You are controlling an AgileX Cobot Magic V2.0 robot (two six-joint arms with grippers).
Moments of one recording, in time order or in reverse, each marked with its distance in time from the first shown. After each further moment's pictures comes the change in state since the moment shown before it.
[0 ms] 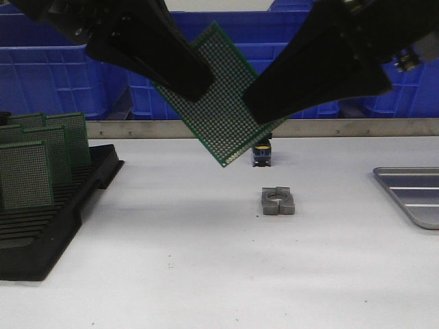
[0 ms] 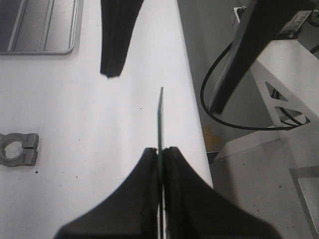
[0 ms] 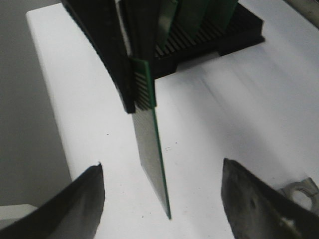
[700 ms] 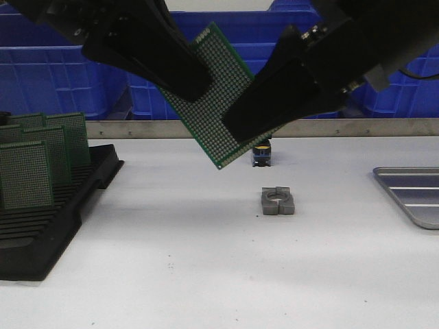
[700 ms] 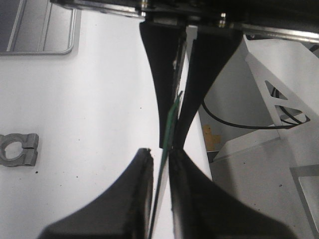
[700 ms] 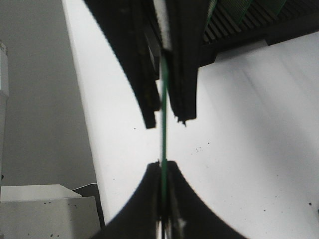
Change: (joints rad) left arm 0.000 0.000 0.000 0.001 0.005 0.001; right arm 0.016 0.121 -0.056 0.022 0.077 -0.032
